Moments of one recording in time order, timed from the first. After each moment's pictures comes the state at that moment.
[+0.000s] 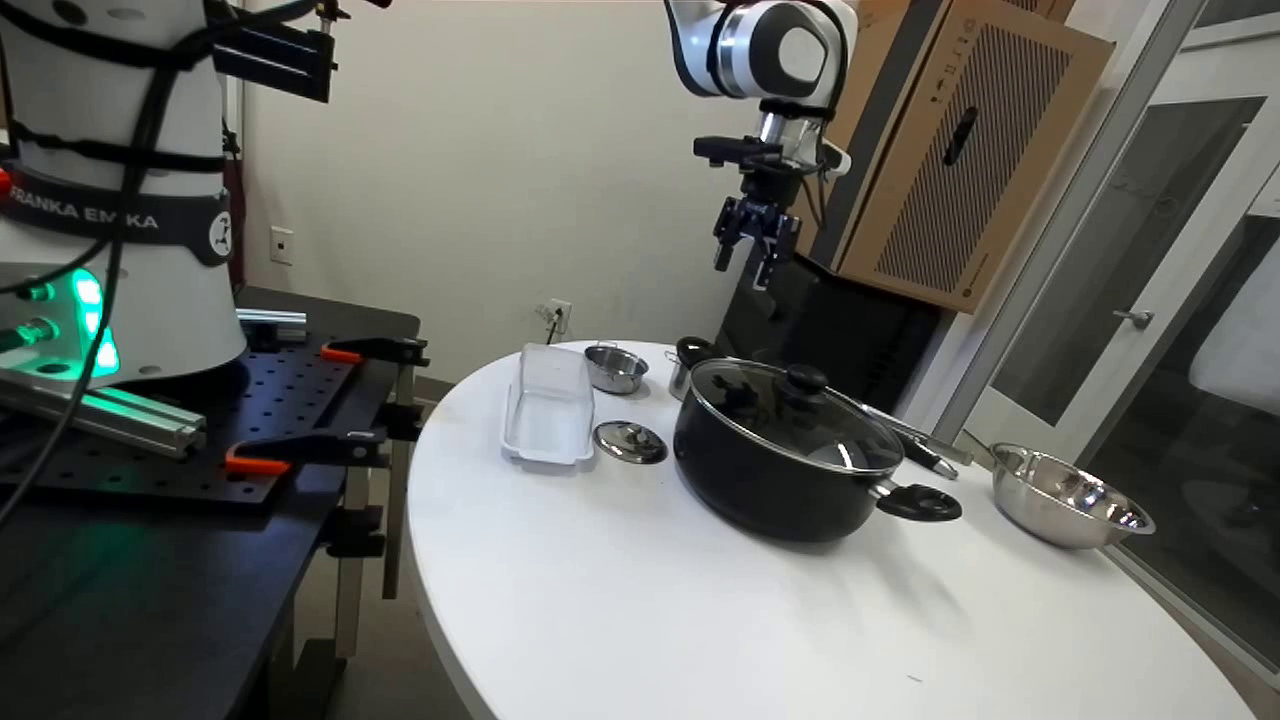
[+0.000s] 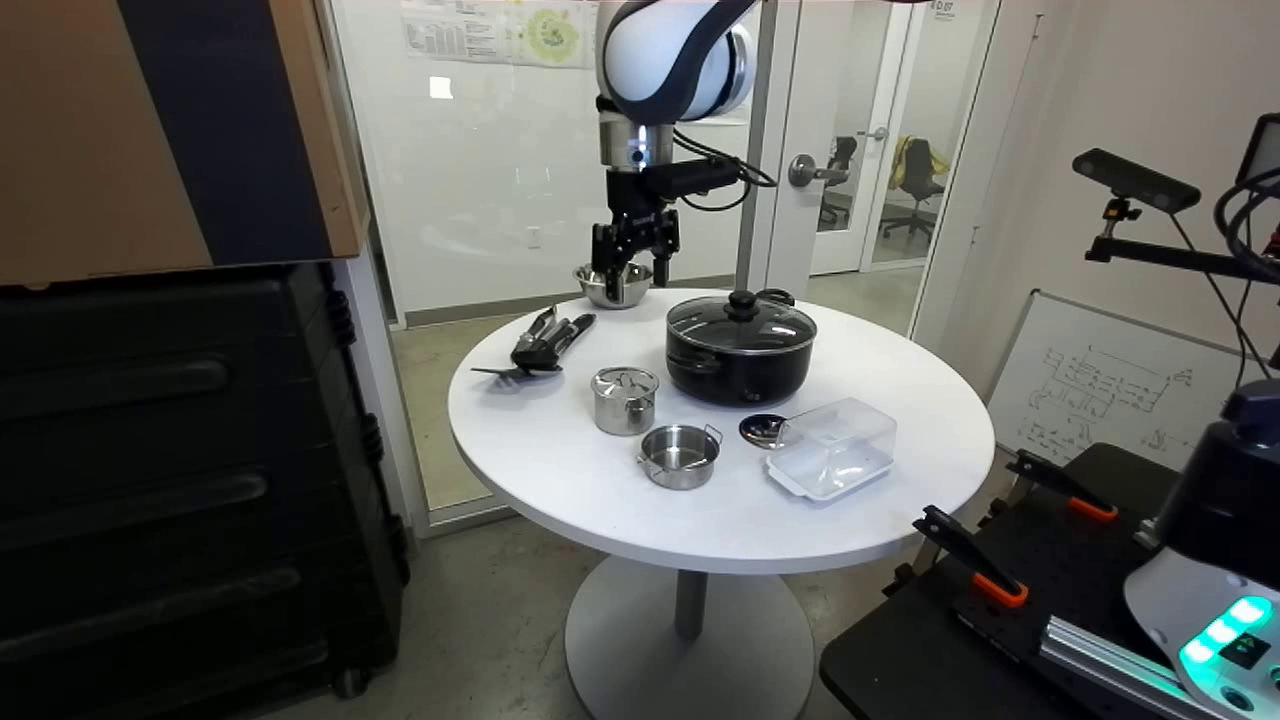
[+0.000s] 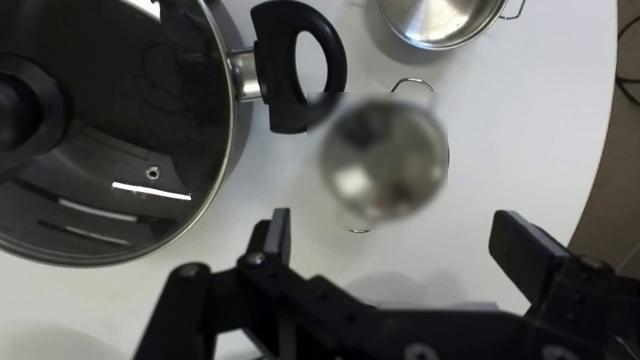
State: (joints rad) arm 0.18 0.40 0.13 -1.86 -0.13 2.26 0.10
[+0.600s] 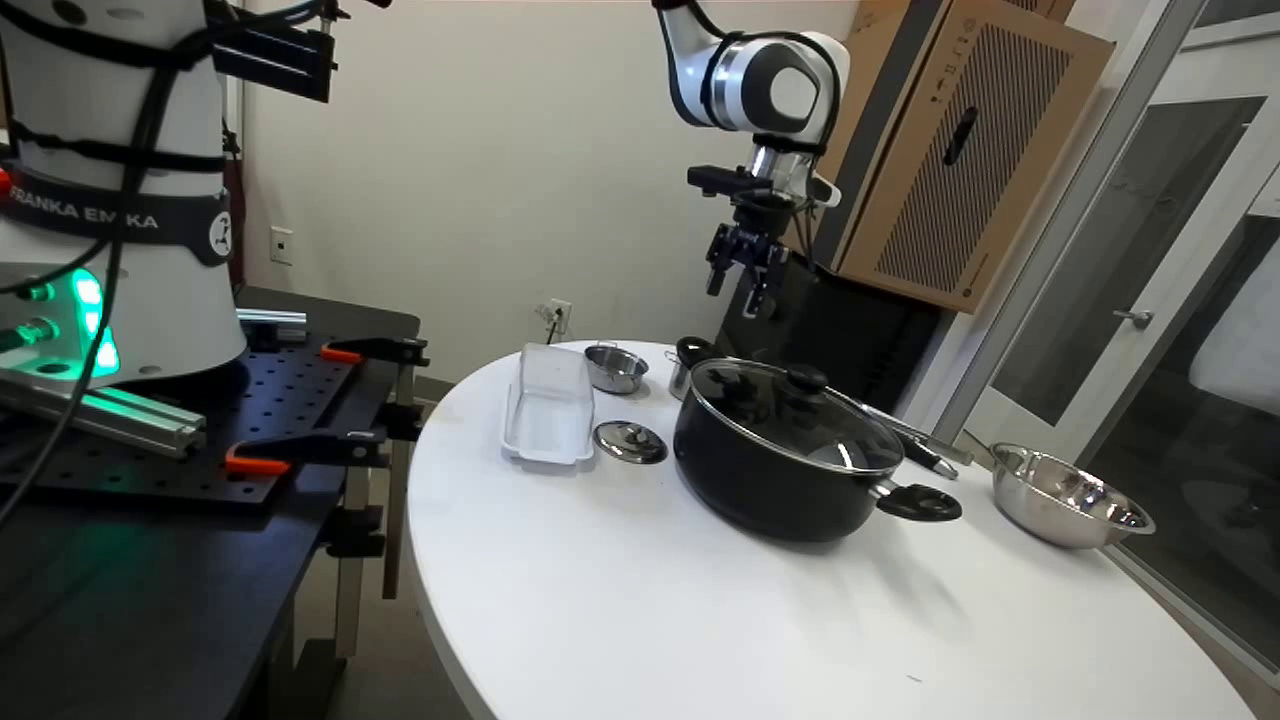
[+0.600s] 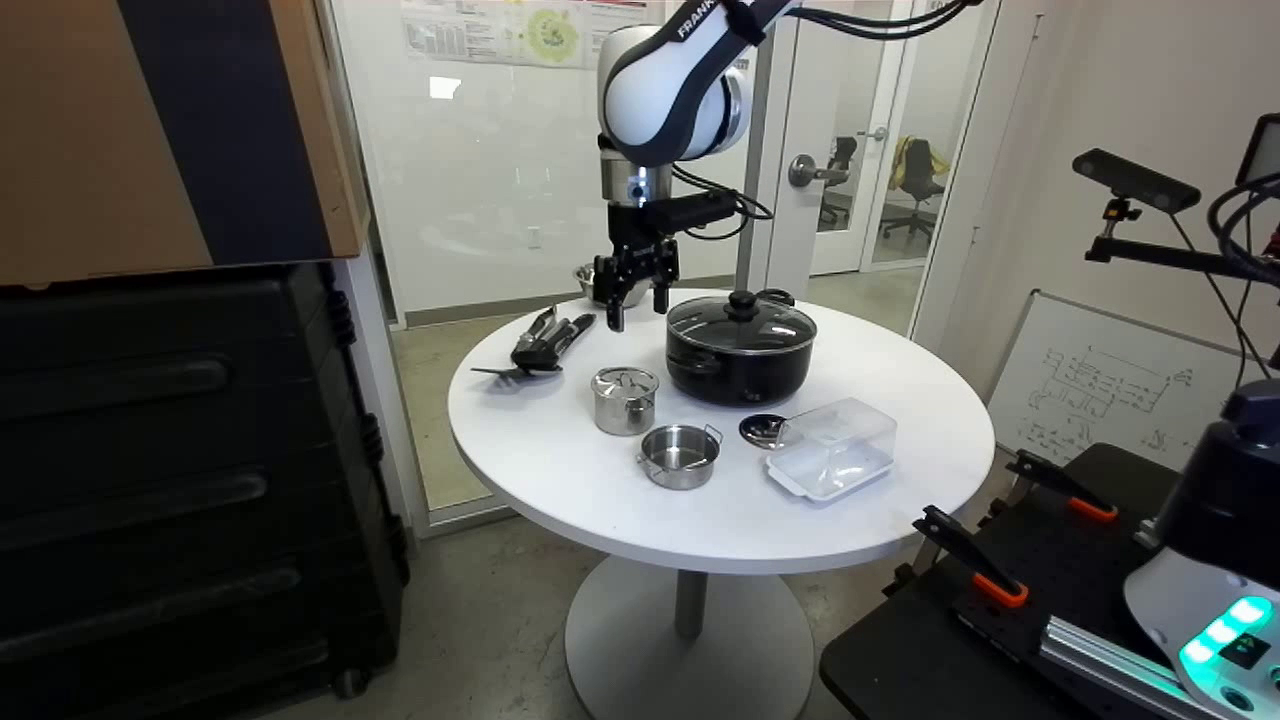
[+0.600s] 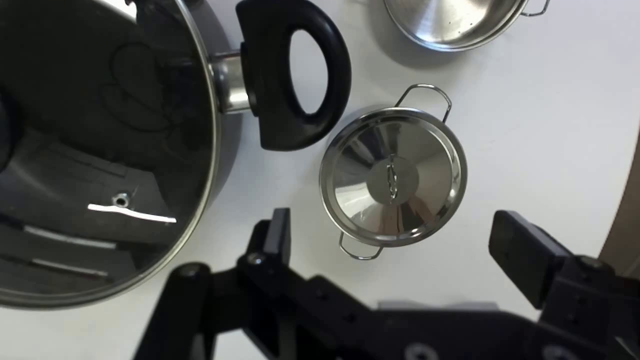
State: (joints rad) arm 0.18 0.47 0.12 -1.86 -0.12 2.31 0.10
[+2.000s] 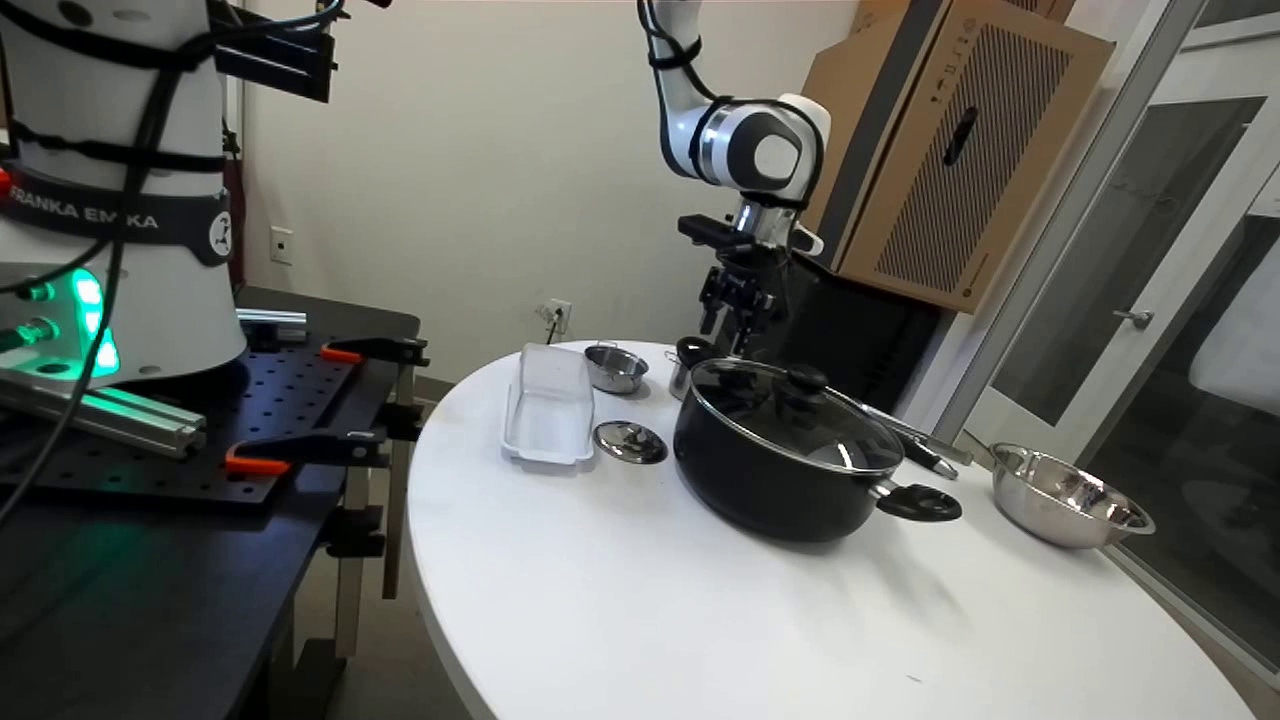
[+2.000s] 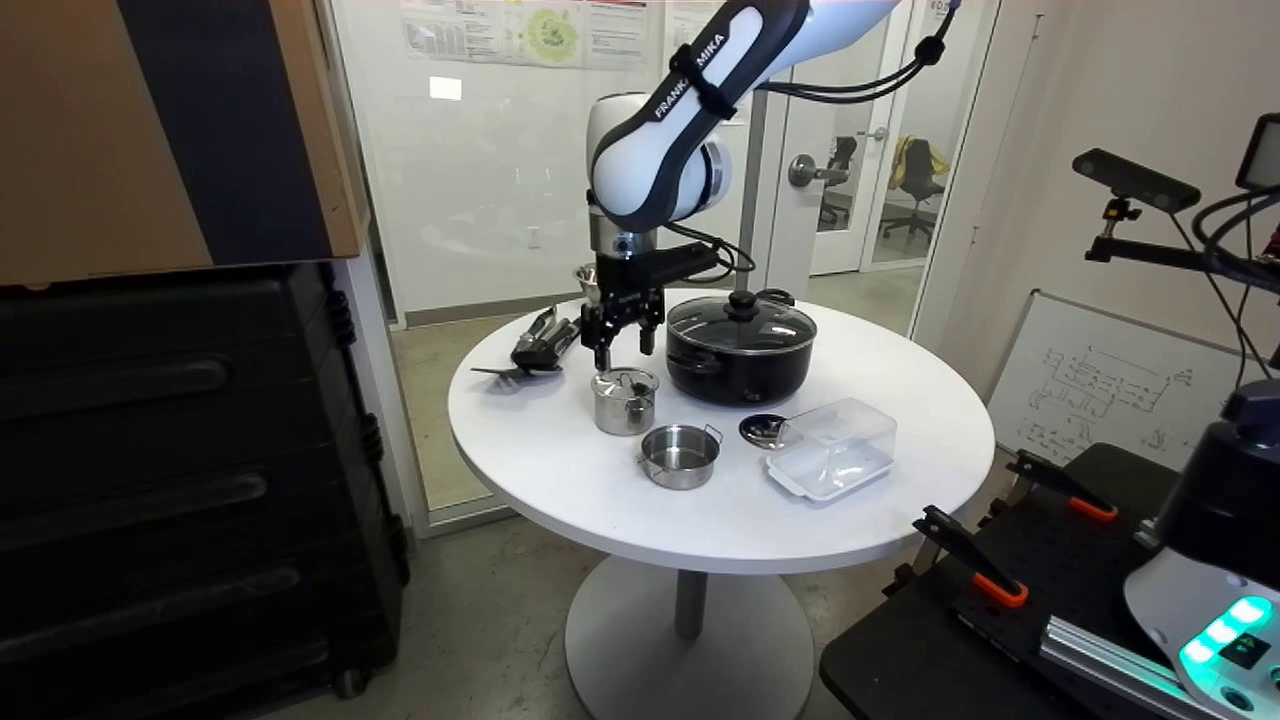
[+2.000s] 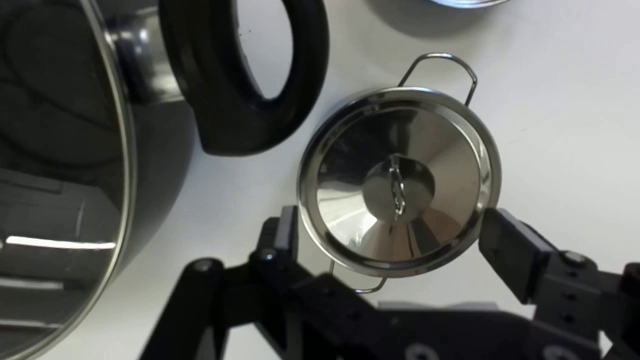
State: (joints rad) arm 0.22 0.62 0.10 -1.80 -0.12 2.42 0.15
